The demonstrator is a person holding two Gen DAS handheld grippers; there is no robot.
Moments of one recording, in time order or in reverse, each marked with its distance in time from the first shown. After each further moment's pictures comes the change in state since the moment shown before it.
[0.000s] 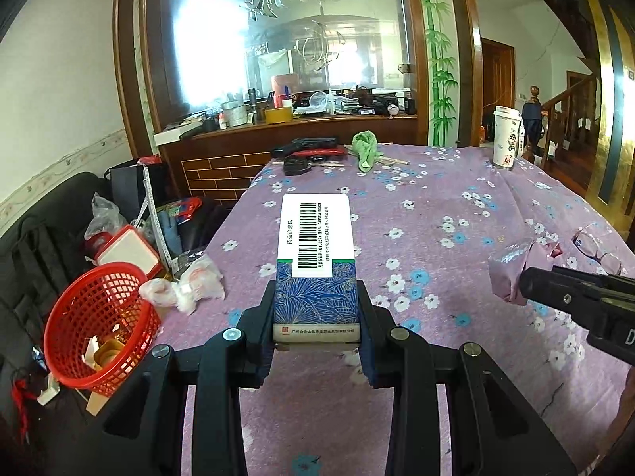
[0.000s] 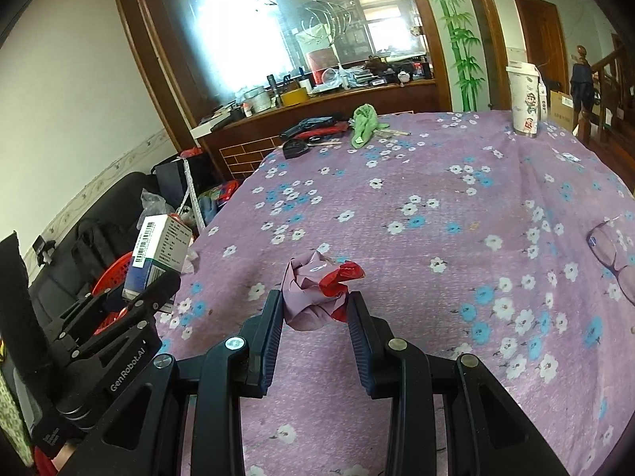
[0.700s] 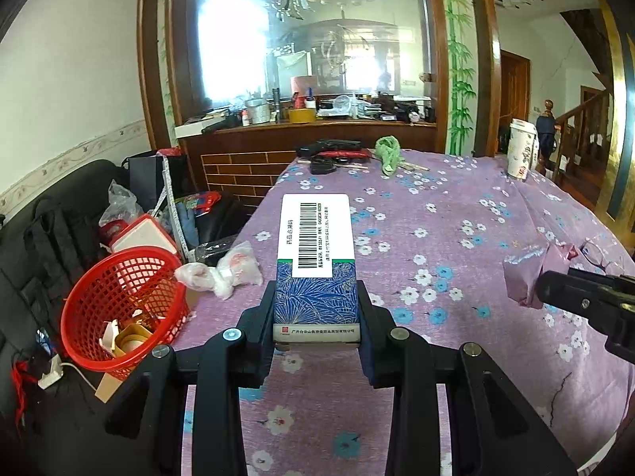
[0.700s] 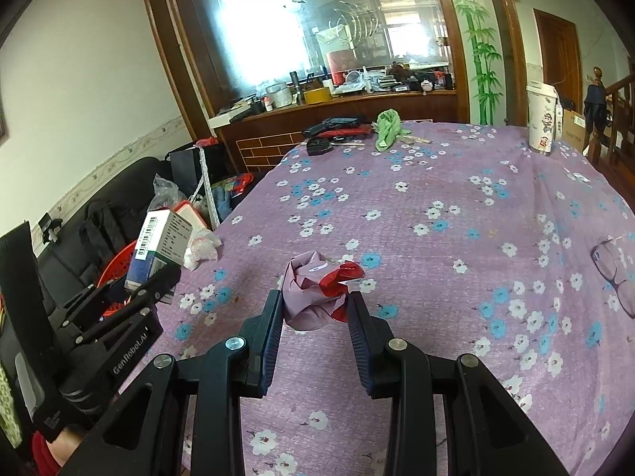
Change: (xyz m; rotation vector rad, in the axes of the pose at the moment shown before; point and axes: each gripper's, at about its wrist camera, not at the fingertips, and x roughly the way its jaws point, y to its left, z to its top) left arm -0.019 0.037 -0.013 -0.064 -0.015 0.038; right arm -0.008 0.036 -0.006 -0.077 0.006 0.015
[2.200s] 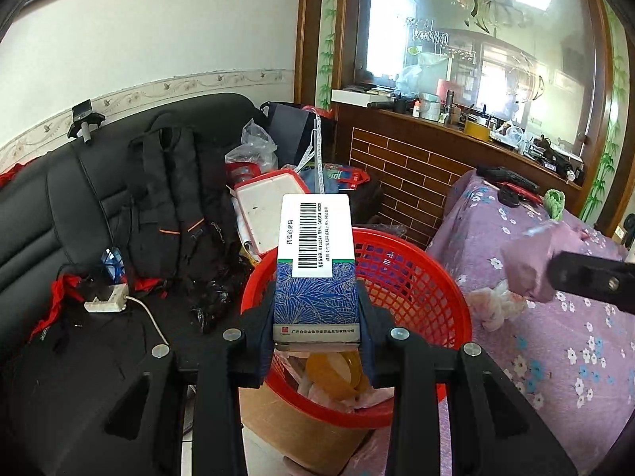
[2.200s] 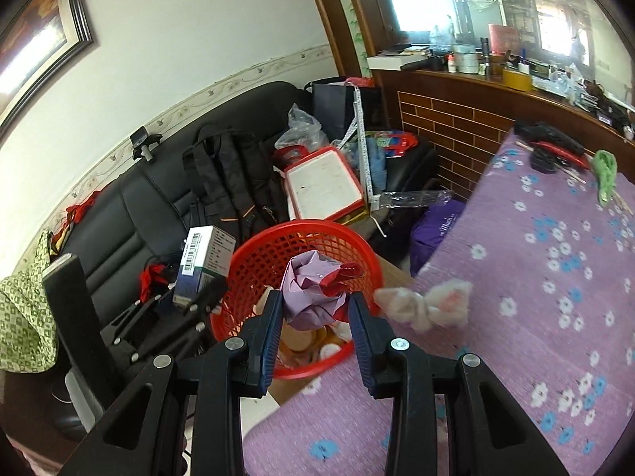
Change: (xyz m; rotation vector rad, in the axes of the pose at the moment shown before) left arm 0.017 0.245 -0.016 -0.338 0.059 0.320; right arm 0.141 0.251 0.067 -0.296 0.222 0.385
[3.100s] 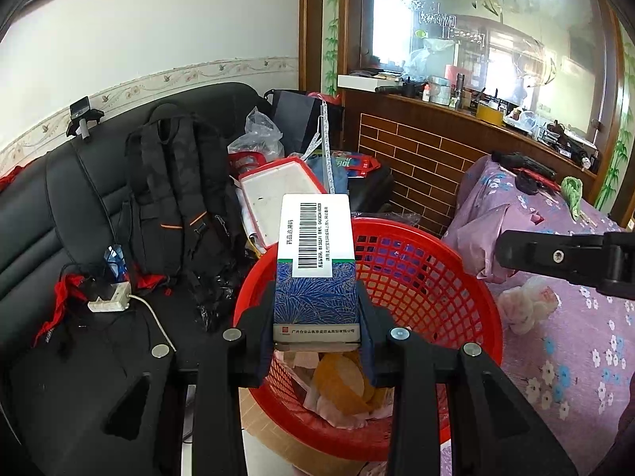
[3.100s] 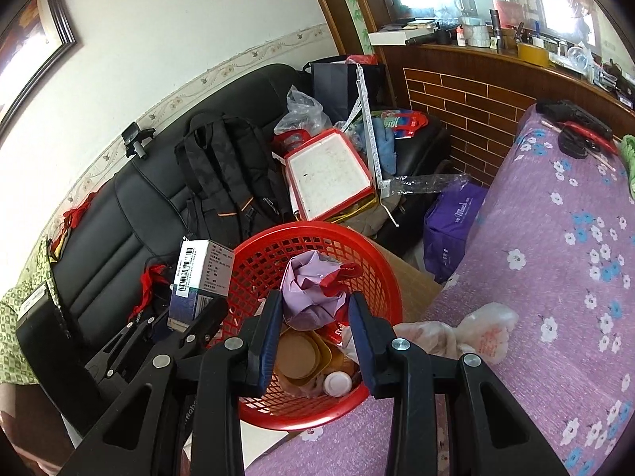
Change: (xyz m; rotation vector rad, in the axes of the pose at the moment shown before) left arm 0.037 -0.004 0.001 0.023 0.042 0.041; right arm 0.068 -0.014 0.023 0.044 0.067 0.040
